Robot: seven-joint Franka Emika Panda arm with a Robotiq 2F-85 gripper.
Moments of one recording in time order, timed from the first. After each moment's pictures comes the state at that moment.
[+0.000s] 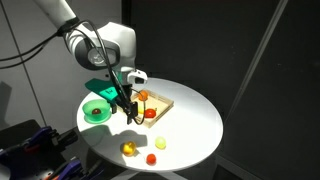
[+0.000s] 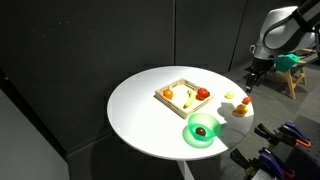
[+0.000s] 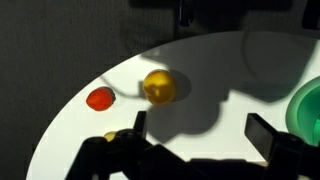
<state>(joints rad) -0.15 -0.06 -0.19 -2.66 -0.07 2.56 -0.28</state>
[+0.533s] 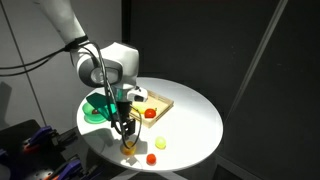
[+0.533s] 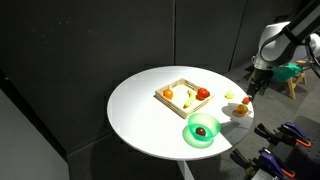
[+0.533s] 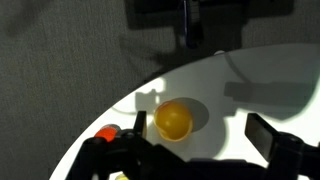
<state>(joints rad) -0.18 0.08 -0.20 -2.66 -0.07 2.63 -0.21</state>
